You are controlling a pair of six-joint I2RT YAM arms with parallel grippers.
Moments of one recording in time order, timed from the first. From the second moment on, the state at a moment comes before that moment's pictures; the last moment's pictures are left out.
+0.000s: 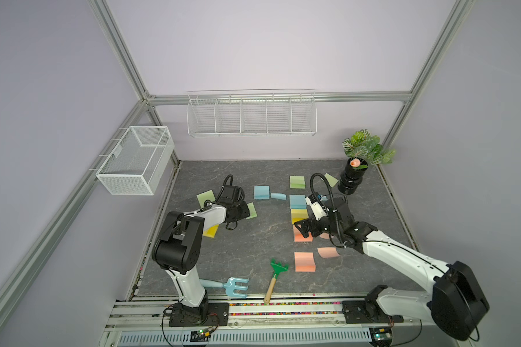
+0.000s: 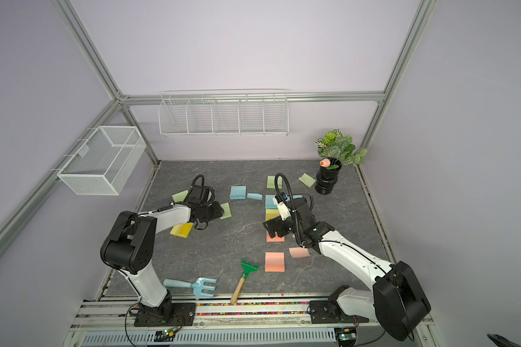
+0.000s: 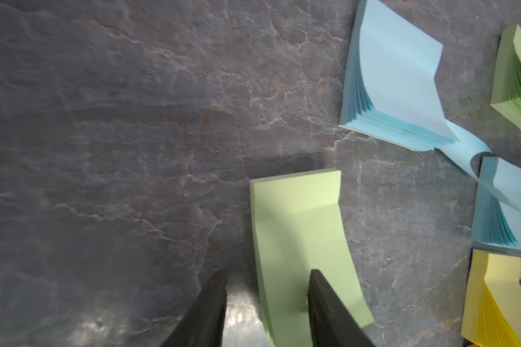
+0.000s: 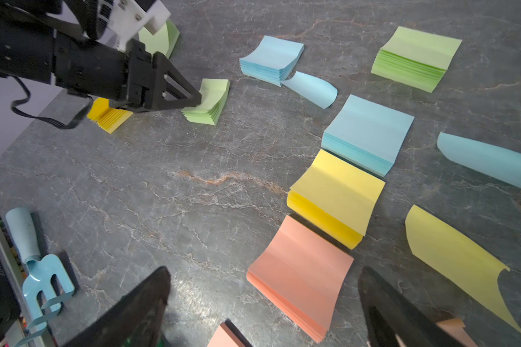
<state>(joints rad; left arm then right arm) -0.32 1.79 1.00 -0.19 0.14 -0.56 0.60 1.28 0.75 -0.17 -0.17 0.21</state>
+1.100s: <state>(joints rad) -0.56 1.87 1.09 -0.22 0.11 -0.54 0.60 1.24 0.78 -0.18 -0.15 0.23</state>
